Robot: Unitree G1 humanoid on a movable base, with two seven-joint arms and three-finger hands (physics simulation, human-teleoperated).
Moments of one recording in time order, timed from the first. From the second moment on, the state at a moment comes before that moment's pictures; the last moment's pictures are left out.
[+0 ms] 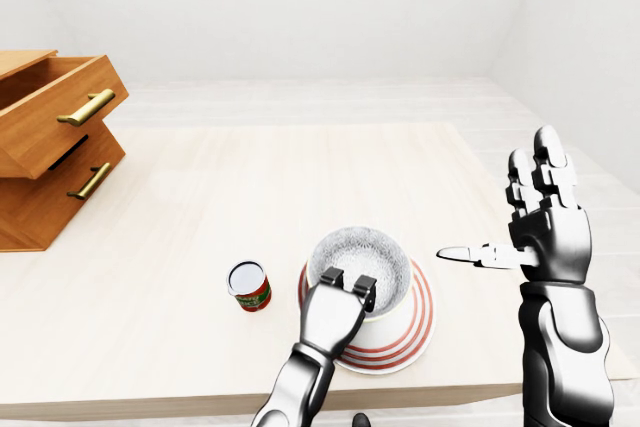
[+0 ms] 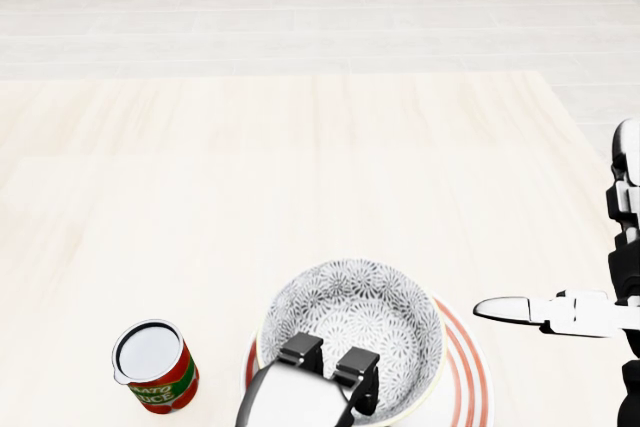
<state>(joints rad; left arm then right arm) 0.19 0.04 -0.61 -0.13 1.35 0.07 0.03 0.03 -0.09 -0.33 -0.54 0.06 0.09 0.13</state>
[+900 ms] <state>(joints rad) 0.18 0.04 -0.60 -0.10 1.35 0.06 0.05 0.03 -0.10 -0.33 -0.54 0.06 0.09 0.13</state>
